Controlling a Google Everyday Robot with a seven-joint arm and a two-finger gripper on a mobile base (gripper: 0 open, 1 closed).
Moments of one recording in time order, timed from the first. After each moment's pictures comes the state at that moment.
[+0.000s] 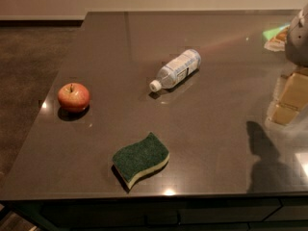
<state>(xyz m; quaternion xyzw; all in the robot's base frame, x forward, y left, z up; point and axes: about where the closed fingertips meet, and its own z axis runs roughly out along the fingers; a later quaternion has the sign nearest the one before) 0.438 -0.217 0.976 -0.60 0.78 -0.03 0.16</state>
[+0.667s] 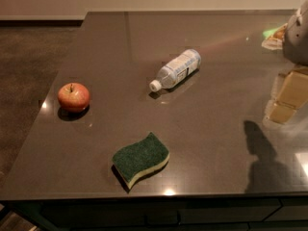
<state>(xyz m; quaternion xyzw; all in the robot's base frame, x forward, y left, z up) 0.440 -0.212 0.978 -0.61 0.78 -0.03 0.16</state>
